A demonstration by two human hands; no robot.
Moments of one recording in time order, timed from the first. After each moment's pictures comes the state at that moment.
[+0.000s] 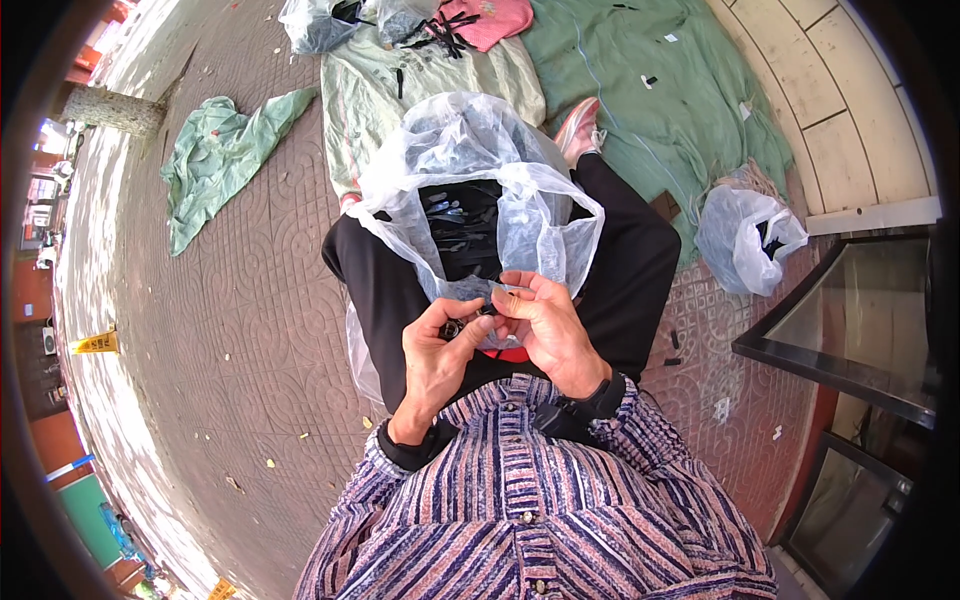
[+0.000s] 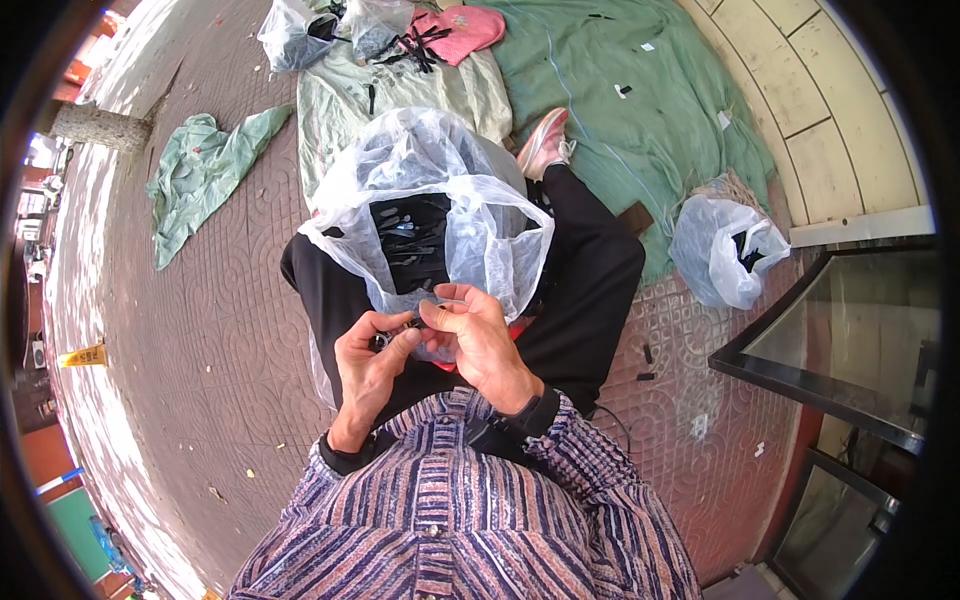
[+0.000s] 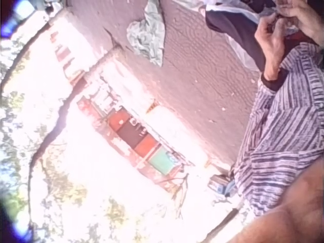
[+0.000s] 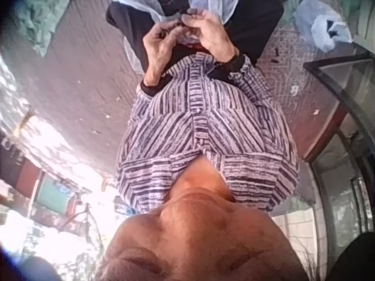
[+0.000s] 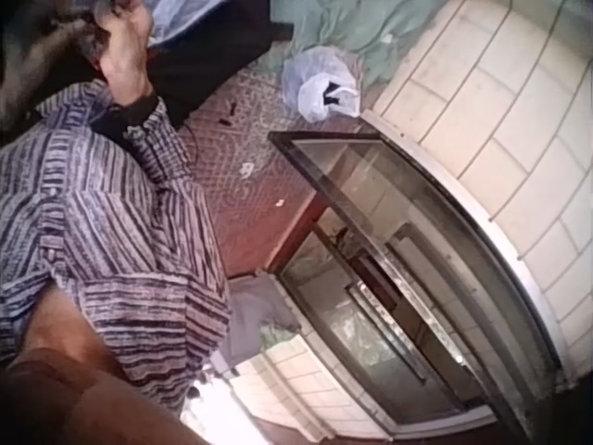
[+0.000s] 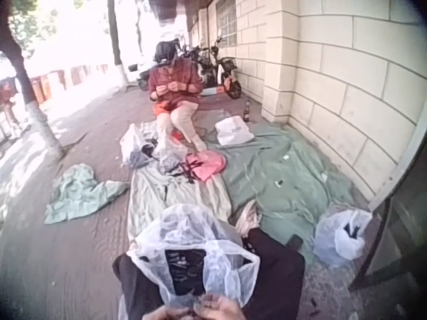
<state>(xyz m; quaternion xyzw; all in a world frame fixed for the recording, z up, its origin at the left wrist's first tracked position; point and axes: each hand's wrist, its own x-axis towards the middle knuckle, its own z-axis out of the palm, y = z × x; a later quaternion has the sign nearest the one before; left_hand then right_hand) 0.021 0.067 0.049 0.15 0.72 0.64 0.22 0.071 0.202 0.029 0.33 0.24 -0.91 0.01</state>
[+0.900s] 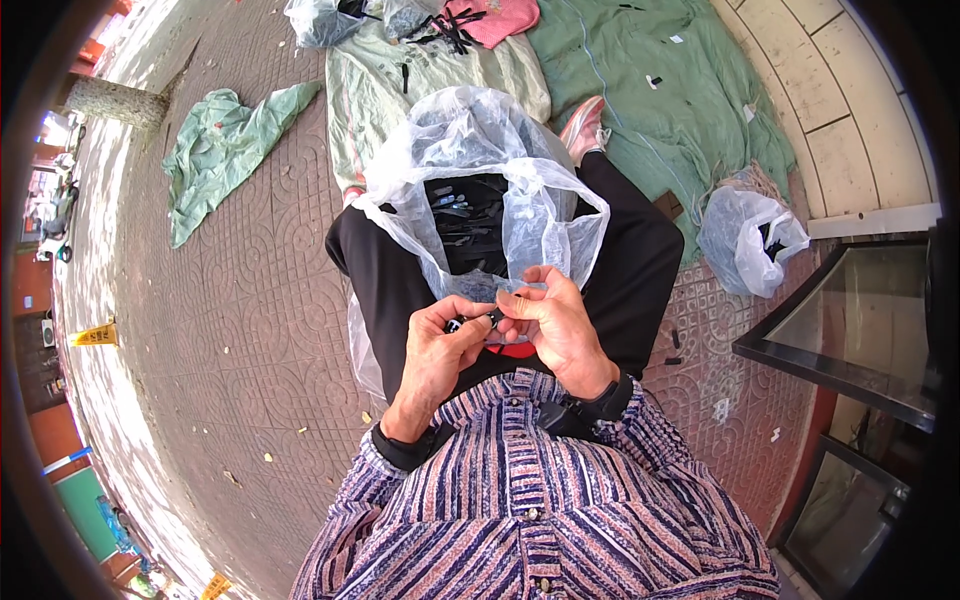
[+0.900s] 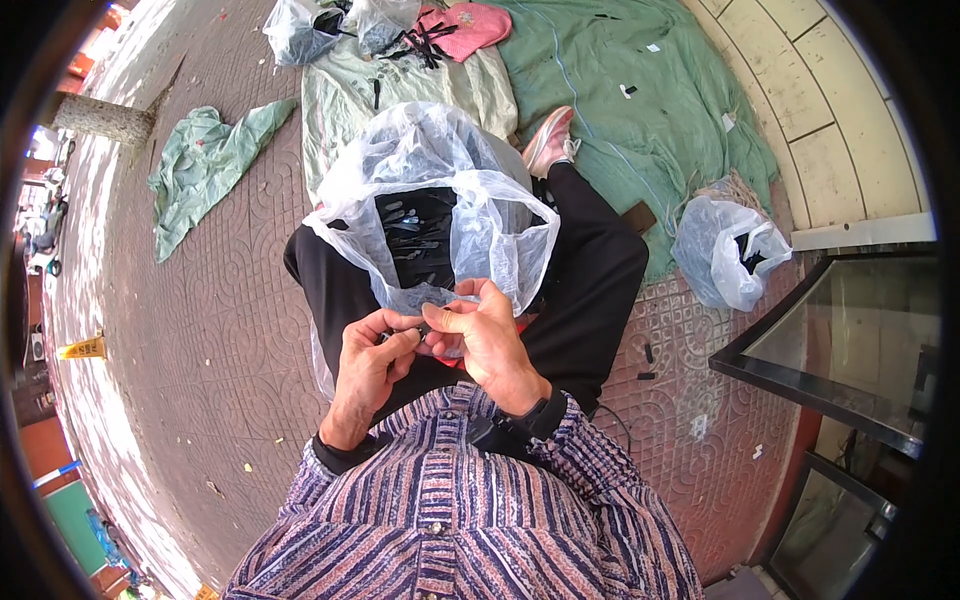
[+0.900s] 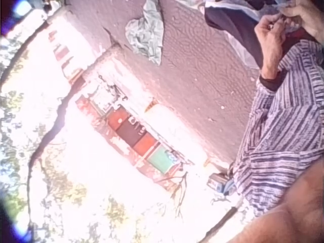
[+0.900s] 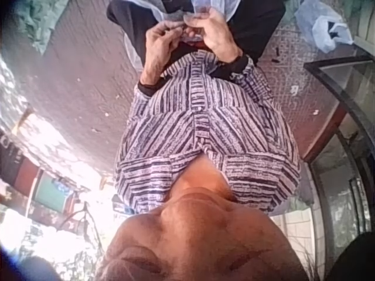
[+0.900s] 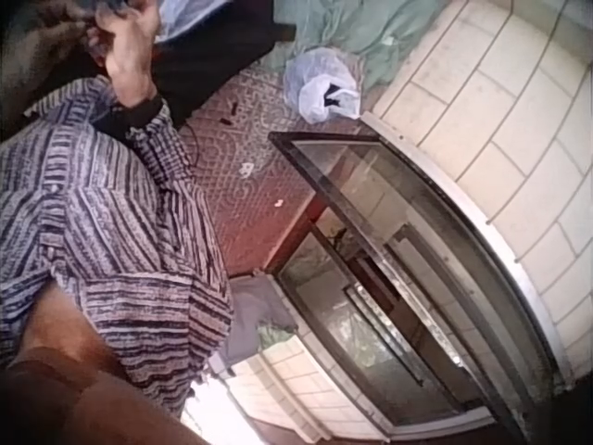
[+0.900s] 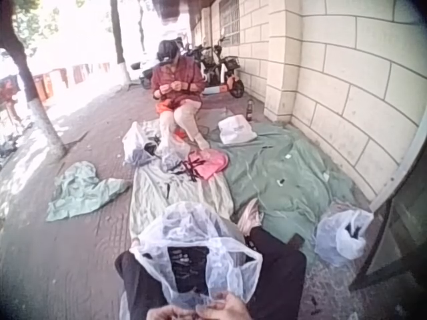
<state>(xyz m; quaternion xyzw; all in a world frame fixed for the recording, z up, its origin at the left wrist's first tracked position) 0.013 0.061 0.054 -0.03 0.58 0.69 0.43 0.074 0.201 0.039 0.37 0.31 -0.88 0.01</state>
